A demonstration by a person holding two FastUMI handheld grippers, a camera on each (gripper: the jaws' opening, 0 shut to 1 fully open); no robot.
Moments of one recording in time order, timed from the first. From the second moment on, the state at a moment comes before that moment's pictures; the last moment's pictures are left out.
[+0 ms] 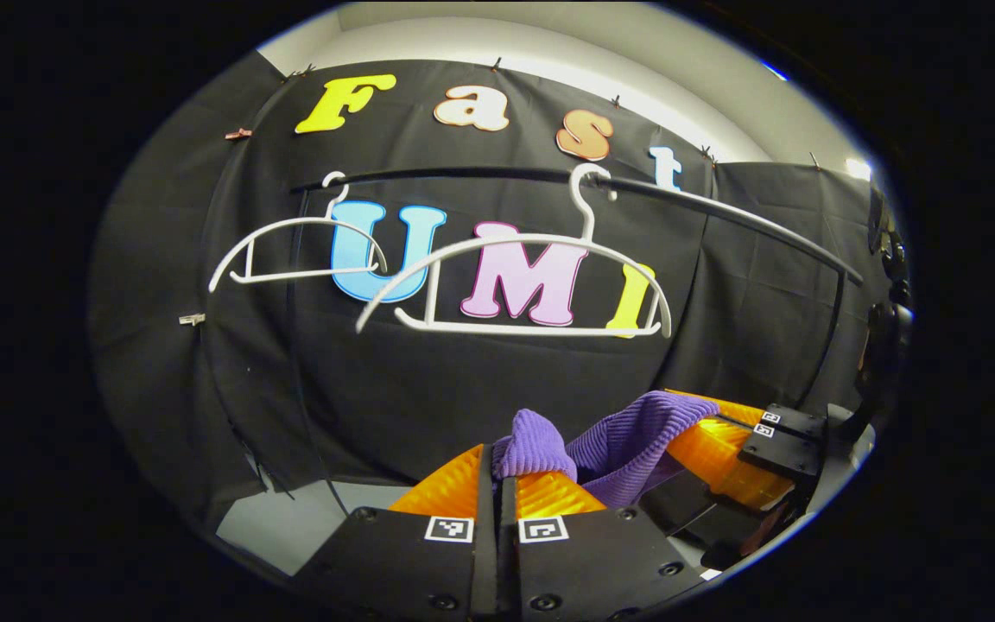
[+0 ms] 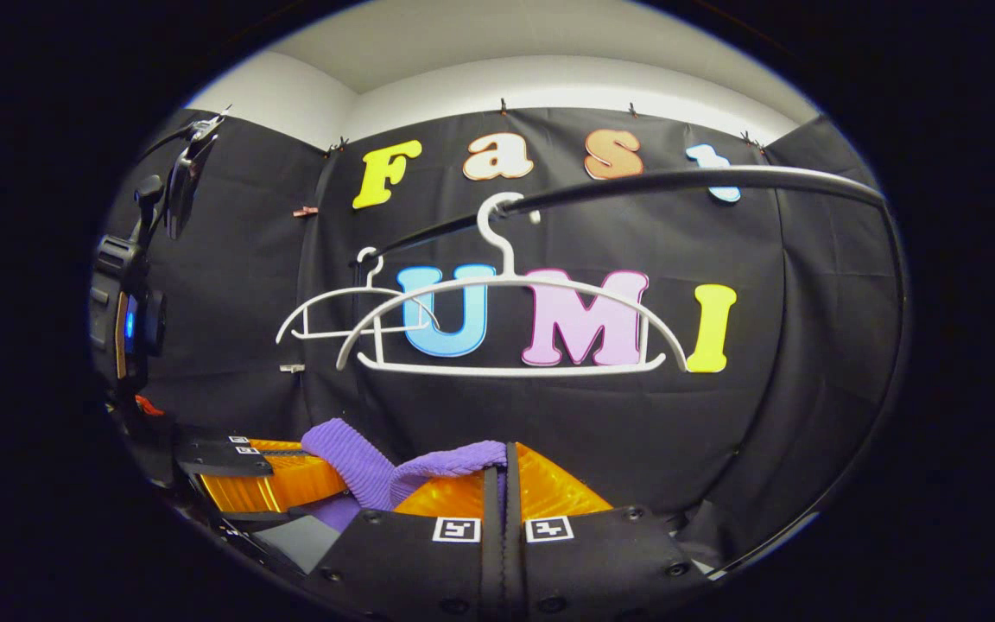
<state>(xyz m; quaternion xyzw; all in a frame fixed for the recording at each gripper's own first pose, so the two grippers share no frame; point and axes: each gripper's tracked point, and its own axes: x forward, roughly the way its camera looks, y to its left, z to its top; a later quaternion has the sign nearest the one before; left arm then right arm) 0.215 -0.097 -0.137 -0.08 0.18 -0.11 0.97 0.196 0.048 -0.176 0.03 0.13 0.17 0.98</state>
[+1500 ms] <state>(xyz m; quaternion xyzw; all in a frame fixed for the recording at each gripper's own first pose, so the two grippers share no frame) 0.149 -0.105 -0.502 -0.04 0.58 -0.06 0.81 0.090 -0.013 -0.542 0.01 0.57 0.10 0.82</state>
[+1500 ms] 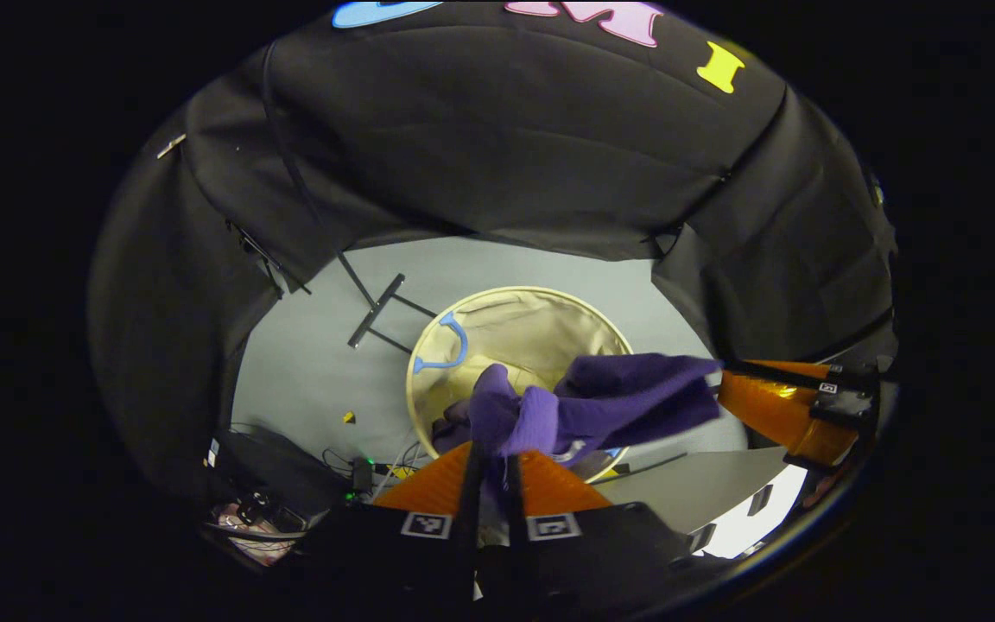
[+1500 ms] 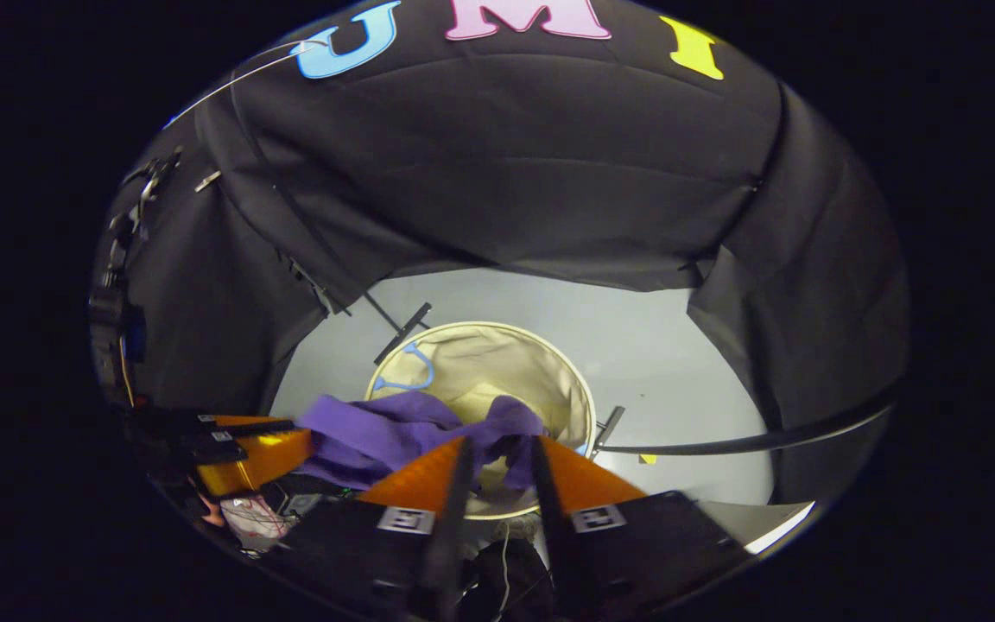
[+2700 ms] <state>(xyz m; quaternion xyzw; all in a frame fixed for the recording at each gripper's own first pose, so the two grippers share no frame) 0.150 -0.092 -0.344 -0.05 0.42 -0.09 0.90 0.115 -0.009 -0.394 0.01 0.41 0.06 0.91</state>
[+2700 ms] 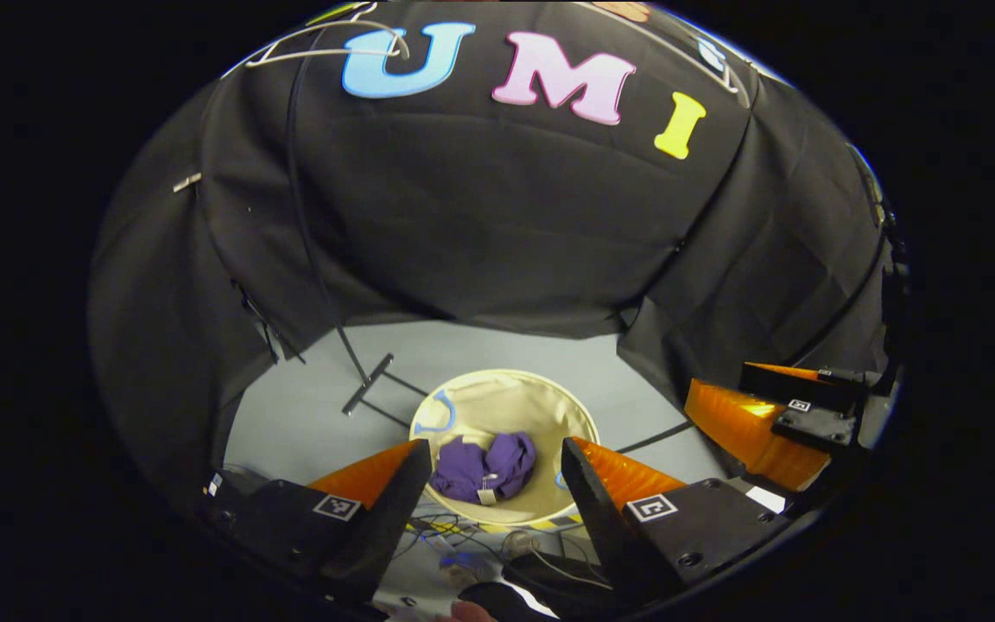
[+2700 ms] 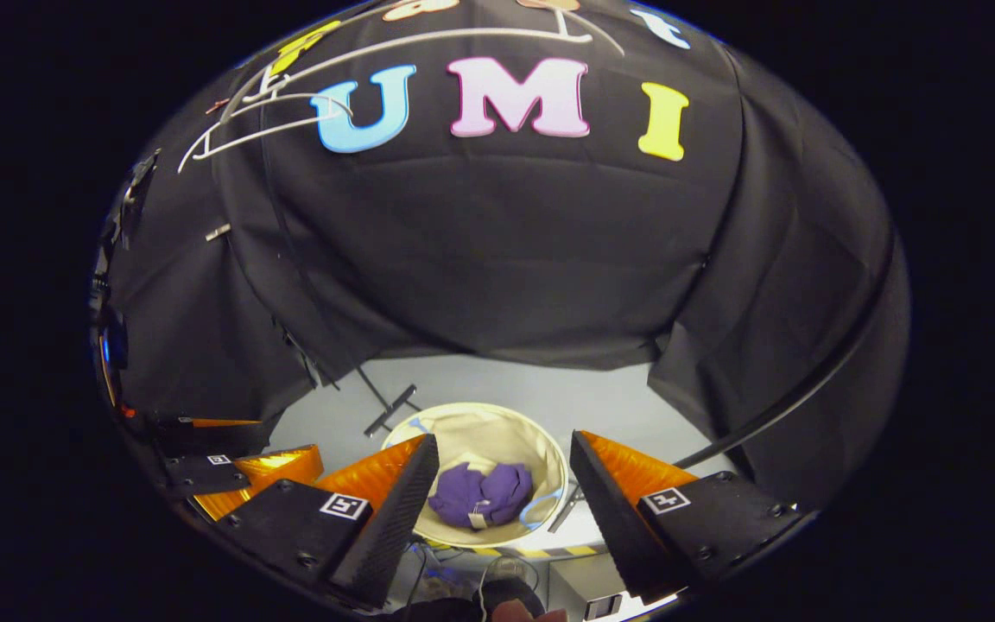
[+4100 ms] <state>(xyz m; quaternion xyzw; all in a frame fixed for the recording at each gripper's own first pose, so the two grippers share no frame) 0.058 0.017 0.015 -0.03 0.03 -0.08 1.00 0.060 0.037 -0.011 0.01 0.02 0.02 1.00</state>
